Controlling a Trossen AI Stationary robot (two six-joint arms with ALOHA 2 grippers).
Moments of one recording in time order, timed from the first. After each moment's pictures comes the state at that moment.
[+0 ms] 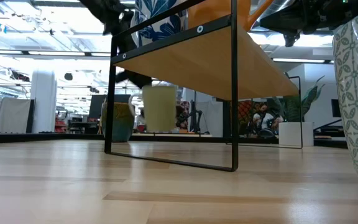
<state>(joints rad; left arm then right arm) 0.56 1.61 1.30 -0.56 -0.07 -0.31 0.07 0.68 0.41 0.20 0.18 0.00</state>
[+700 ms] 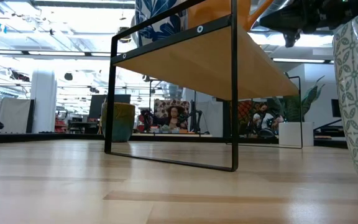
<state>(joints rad) 0.33 1.70 1.89 -0.78 -0.10 -0.22 0.07 0.68 0.41 0.21 0.18 0.04</state>
